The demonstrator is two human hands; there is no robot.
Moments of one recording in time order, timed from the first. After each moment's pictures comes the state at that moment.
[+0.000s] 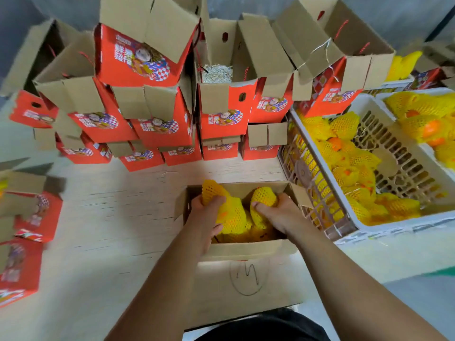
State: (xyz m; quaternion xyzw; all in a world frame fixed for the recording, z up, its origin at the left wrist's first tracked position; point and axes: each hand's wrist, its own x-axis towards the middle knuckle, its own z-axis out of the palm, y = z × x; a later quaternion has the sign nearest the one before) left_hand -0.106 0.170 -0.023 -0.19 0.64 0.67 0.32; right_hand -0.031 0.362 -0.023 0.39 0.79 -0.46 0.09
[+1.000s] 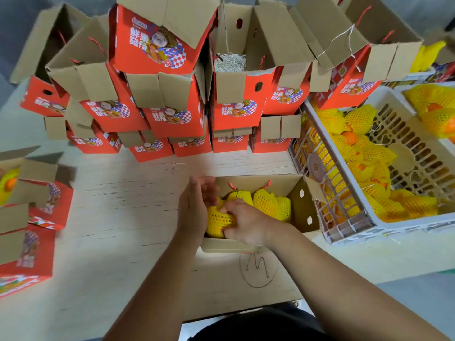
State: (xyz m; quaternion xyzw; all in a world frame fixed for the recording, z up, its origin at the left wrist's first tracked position) left_hand -0.114 0.129 -0.025 0.02 0.69 0.72 0.09; right_hand -0.054 0.270 -0.010 0.04 0.91 -0.36 0.21
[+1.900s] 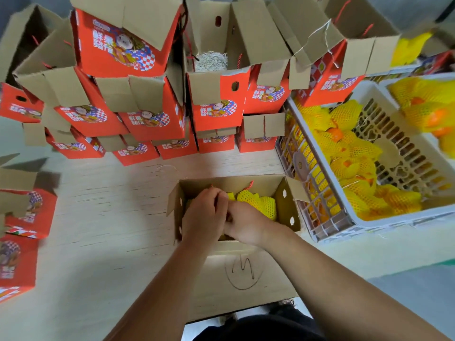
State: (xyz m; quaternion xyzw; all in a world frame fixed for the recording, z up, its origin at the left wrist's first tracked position) left_hand -0.084 0.176 -0.024 0.16 0.91 0.37 0.04; right_hand -0.044 0.297 -0.008 0.02 0.92 -0.37 0.15
